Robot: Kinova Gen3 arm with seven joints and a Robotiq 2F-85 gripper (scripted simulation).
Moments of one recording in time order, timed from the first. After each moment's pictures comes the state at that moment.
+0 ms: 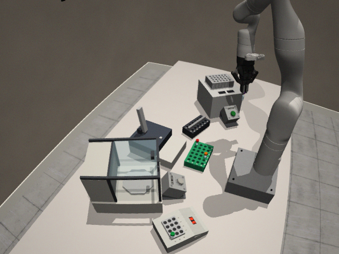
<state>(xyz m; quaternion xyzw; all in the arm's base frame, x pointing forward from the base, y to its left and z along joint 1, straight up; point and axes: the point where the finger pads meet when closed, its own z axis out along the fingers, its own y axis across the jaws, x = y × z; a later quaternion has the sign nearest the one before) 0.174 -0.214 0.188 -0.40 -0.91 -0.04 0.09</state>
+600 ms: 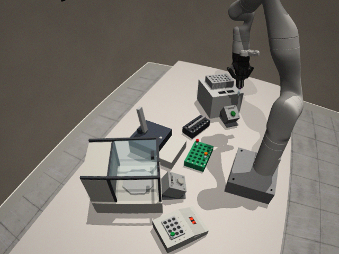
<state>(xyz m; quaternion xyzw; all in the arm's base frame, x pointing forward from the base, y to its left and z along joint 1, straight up) 0.199 -0.243 0.188 -0.40 -0.91 -0.04 0.09</state>
